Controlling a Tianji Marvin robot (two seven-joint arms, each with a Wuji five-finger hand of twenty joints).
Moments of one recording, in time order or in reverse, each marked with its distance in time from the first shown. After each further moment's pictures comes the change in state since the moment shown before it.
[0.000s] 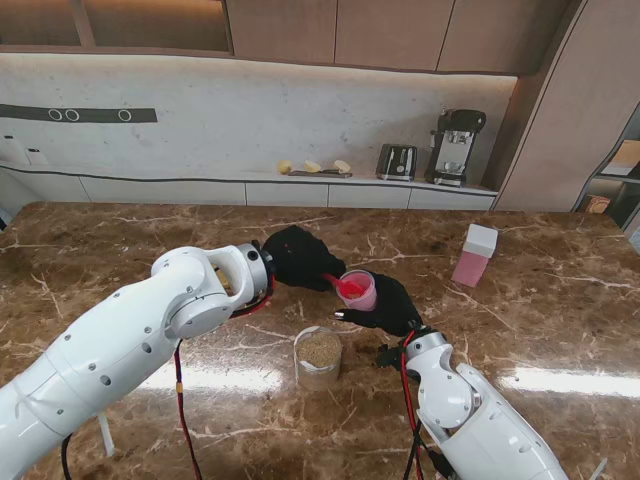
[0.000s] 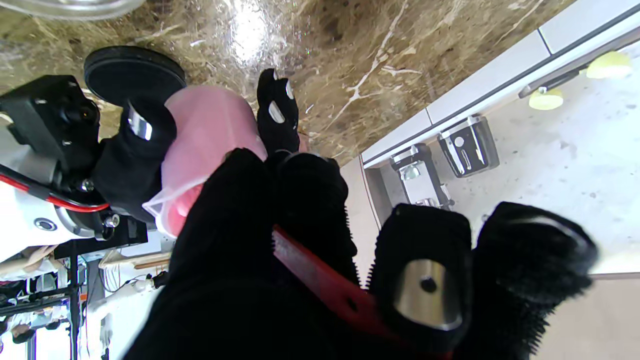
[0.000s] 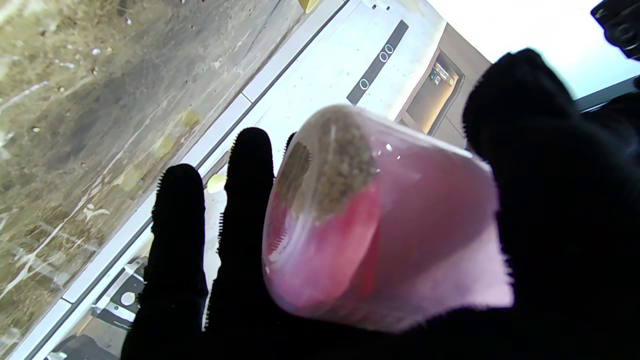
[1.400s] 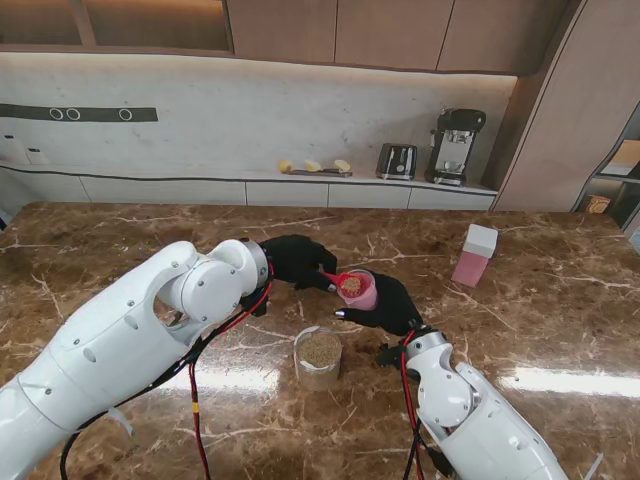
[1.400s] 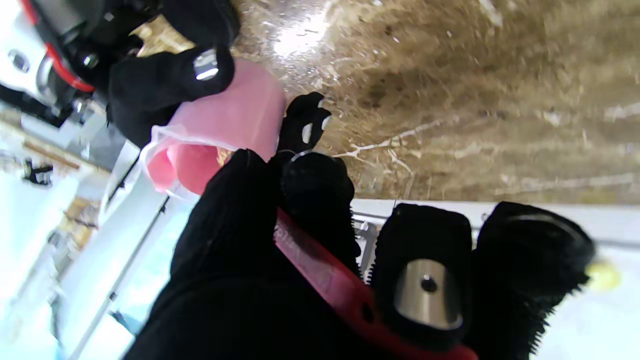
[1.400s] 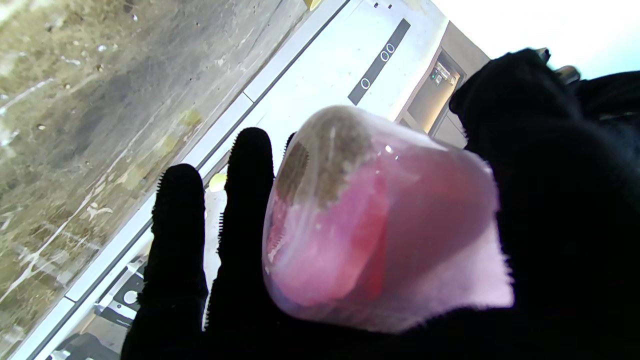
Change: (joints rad) left arm -0.011 -0.022 -0.015 -0.023 -0.517 0.407 -0.284; right arm 0.014 -0.004 -0.006 0.027 0.000 -0.012 -0.011; left_hand 0.000 0.000 0.018 0.000 0.000 0.029 0.000 0.000 0.000 0.034 0.000 0.000 0.000 0.000 0.000 0.000 -0.022 0.001 0.000 0.000; right_hand 0.000 0.000 0.000 0.000 0.000 0.000 0.000 0.000 0.000 0.000 0.000 0.000 0.000 0.000 0.000 0.000 0.000 0.000 0.000 0.000
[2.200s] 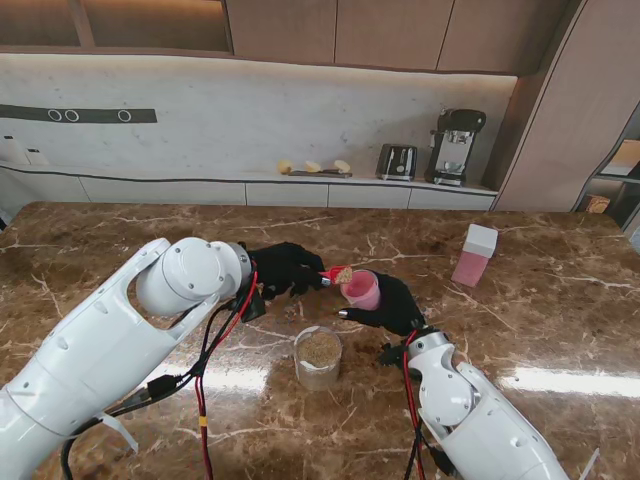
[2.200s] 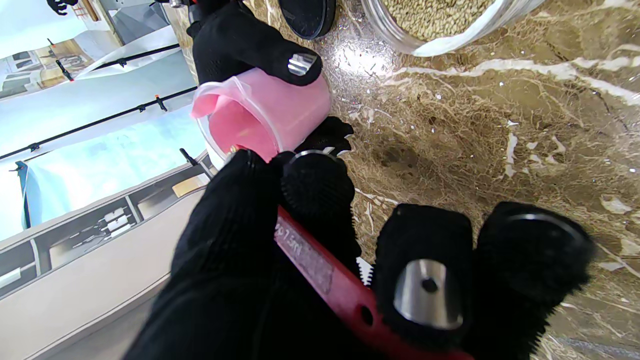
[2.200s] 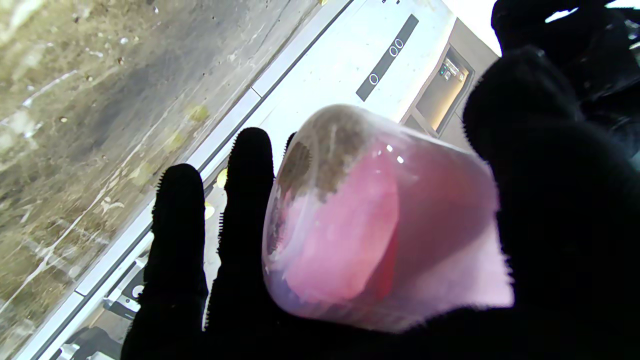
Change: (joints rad) left arm 0.060 -0.008 -0.116 -0.006 -0.466 0.352 -0.045; right arm 0.017 -0.004 -0.003 0.043 -0.003 -0.017 -0.016; left_hand 0.000 0.000 0.001 0.000 0.000 0.003 0.000 0.000 0.000 0.000 0.000 0.000 0.000 0.000 0.000 0.000 -0.003 0.000 0.000 0.000; right_hand 0.000 0.000 0.000 0.000 0.000 0.000 0.000 0.000 0.000 0.000 0.000 0.000 0.000 0.000 0.000 0.000 0.000 0.000 0.000 0.000
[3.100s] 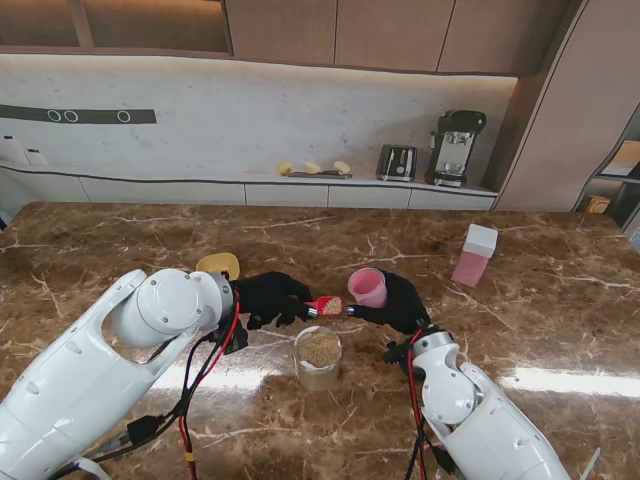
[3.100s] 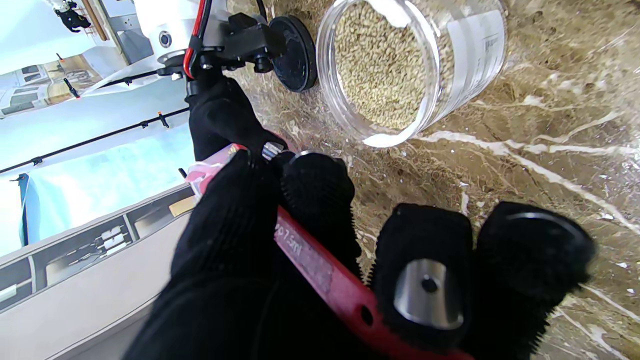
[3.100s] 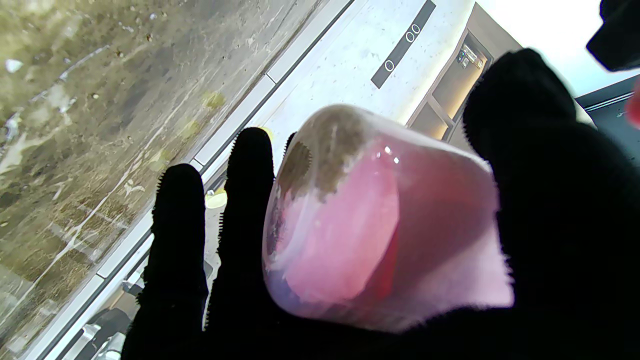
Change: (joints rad) left arm 0.183 0.044 -0.115 -0.119 0.055 -0.028 -0.072; right arm 0.003 -0.004 0.018 0.021 0.001 0.013 -0.017; left_hand 0.000 0.000 0.000 0.000 0.000 0.000 0.000 0.000 0.000 -0.001 0.000 0.000 0.000 0.000 0.000 -0.001 0.000 -0.001 0.000 -0.010; right_hand 0.000 0.000 0.000 0.000 0.000 0.000 0.000 0.000 0.000 0.000 0.000 0.000 0.000 0.000 0.000 0.000 0.000 0.000 0.000 0.000
